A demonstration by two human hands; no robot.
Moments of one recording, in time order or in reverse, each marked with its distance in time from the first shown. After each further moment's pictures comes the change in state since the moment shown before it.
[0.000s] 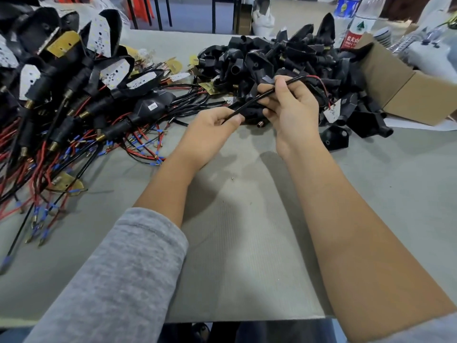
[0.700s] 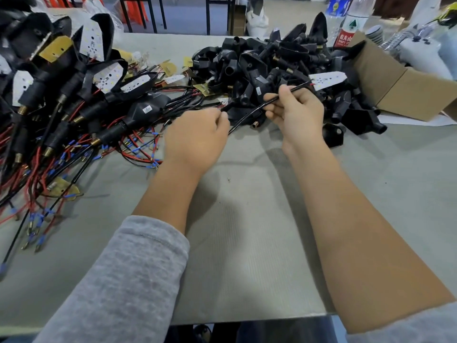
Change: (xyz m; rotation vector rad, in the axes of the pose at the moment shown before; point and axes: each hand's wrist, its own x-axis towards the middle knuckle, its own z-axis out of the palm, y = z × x) left_hand -0.004 0.005 0.001 0.871 0.338 0.182; right_hand 0.010 0.002 -0.015 0.004 0.108 0.018
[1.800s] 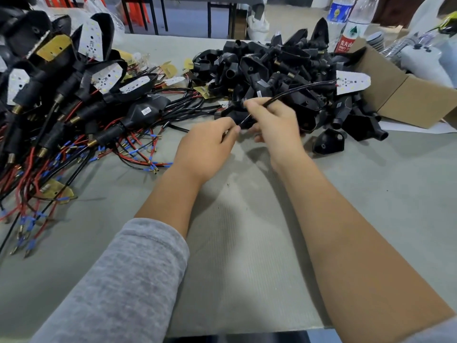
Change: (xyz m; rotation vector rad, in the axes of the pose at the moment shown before) left_hand -0.005 -0.001 0.010 -0.285 -0.186 0.051; right_hand -0.015 0.011 0.010 -0.417 -0.182 -0.009
